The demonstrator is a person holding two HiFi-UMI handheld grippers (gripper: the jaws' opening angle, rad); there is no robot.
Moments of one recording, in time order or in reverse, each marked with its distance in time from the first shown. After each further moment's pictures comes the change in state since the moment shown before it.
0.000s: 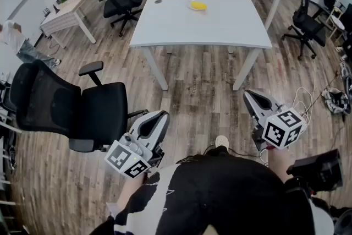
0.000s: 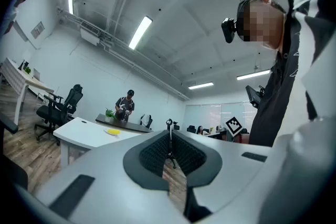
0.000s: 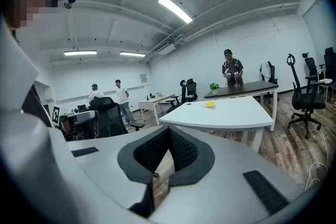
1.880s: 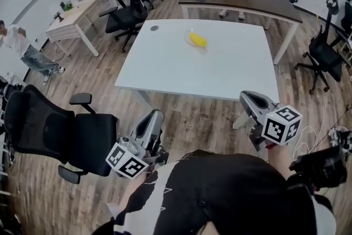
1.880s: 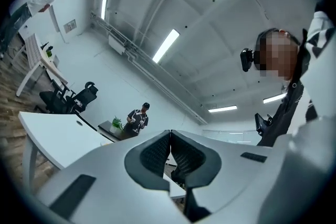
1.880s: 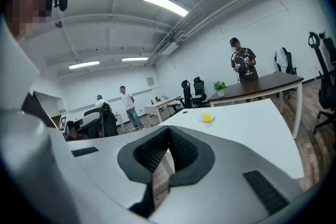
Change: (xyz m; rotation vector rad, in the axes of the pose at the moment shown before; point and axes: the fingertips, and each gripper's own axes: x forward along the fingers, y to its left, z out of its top) left arm 0.265 0.168 0.016 -0.193 -0.256 0.160; right arm 0.201 -0.250 0.116 0.049 -0.002 0.196
